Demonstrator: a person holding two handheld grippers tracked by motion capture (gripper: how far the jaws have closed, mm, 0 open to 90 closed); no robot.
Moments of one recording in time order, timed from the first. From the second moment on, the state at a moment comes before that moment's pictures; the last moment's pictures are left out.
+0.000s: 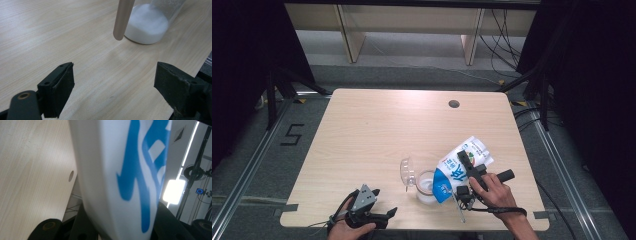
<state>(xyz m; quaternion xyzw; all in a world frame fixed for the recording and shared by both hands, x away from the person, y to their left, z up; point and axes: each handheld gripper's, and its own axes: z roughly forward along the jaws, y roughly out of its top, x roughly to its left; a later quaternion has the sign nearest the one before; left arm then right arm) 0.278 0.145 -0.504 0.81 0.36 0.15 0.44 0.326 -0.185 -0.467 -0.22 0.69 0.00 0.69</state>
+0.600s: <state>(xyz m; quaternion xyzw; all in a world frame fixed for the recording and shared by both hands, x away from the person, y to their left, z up) 0.278 0.146 -0.504 0.81 0.36 0.15 0.44 0.325 -0.185 -0.466 -0.22 0.69 0.00 0.69</state>
